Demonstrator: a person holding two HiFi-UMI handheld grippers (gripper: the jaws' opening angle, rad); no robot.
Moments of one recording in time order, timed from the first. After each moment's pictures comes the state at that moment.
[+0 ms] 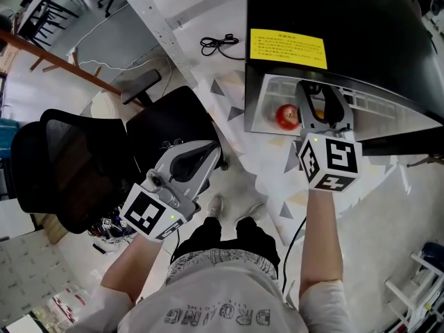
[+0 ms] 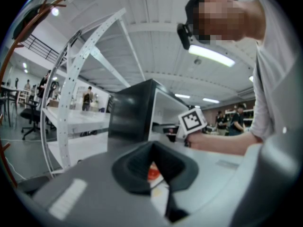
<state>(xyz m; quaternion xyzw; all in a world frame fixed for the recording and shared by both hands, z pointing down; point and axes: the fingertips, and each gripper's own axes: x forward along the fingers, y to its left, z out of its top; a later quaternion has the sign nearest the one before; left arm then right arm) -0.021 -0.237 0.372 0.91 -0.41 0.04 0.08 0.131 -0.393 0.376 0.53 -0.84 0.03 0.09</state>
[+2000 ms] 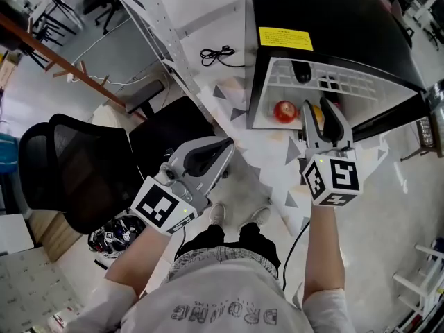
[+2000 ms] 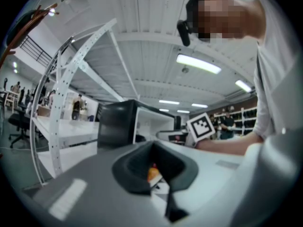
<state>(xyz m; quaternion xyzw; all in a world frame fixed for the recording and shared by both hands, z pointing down) -0.014 -0.191 0.325 0.93 -0.36 0.00 0.04 0.139 -0.298 0.332 0.55 -0.83 0.02 0.06</state>
